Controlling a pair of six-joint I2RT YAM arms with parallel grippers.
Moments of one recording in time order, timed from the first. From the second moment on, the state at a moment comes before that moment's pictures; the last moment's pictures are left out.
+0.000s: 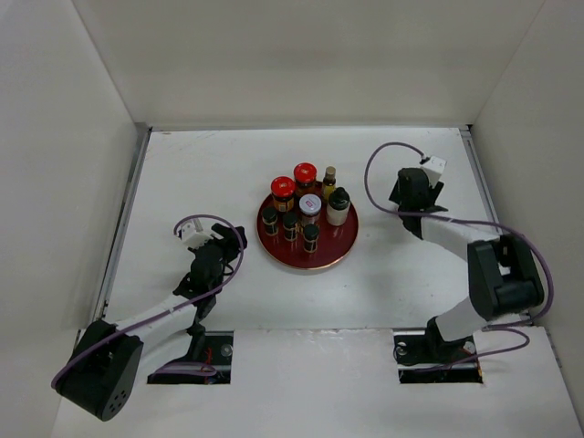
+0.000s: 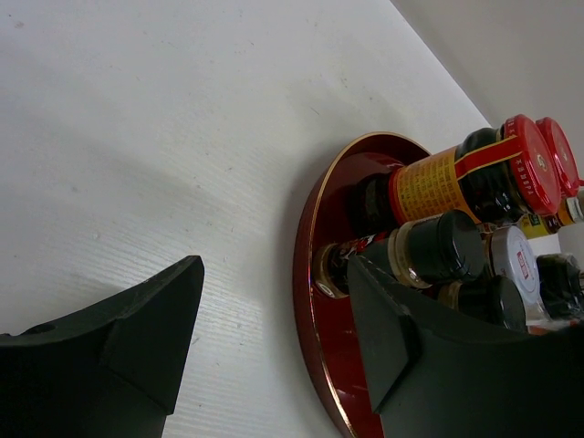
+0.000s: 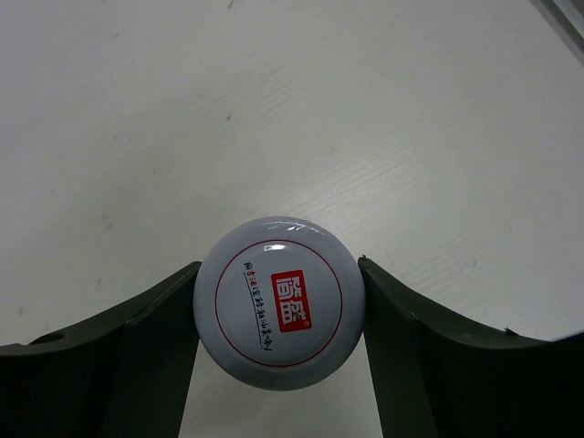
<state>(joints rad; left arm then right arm) -0.46 0.96 0.09 0.60 -0.45 -0.87 0.19 1.59 0.85 0.16 0.59 0.41</state>
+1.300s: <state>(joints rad) -0.44 0.89 0.10 0.58 -0.46 -0.87 0.82 1.45 0.69 0.24 0.59 0.48</state>
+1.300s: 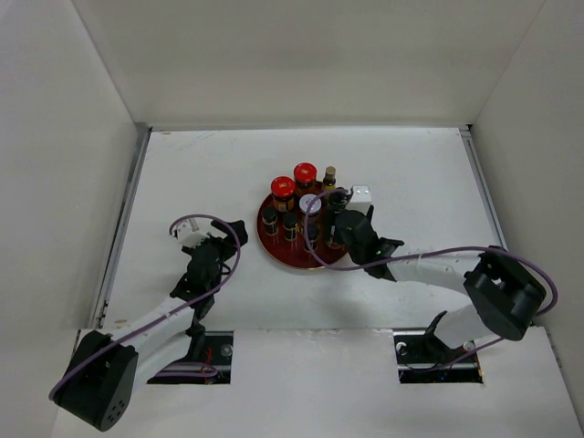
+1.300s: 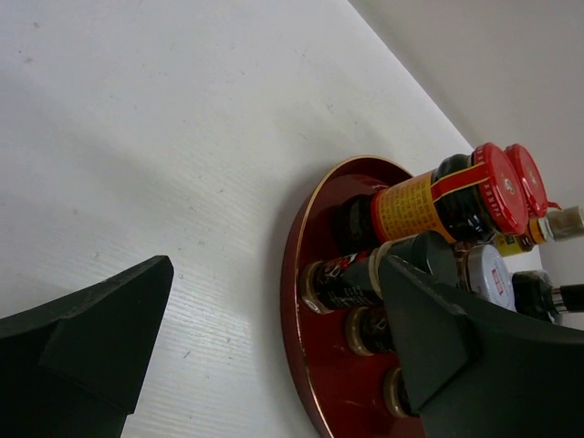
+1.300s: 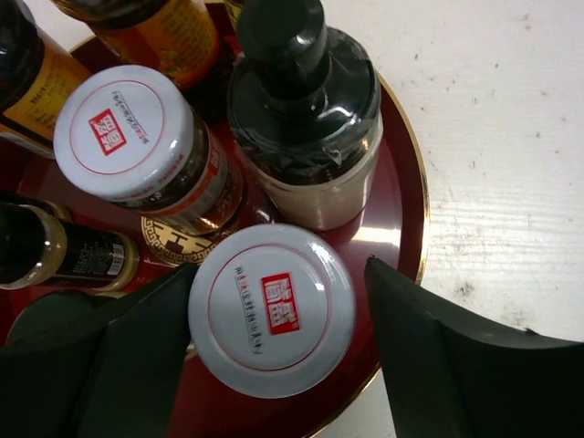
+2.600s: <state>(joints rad) -0.48 1.00 0.41 0.19 -0.60 -0.80 0.47 1.01 0.37 0.28 0.56 0.71</state>
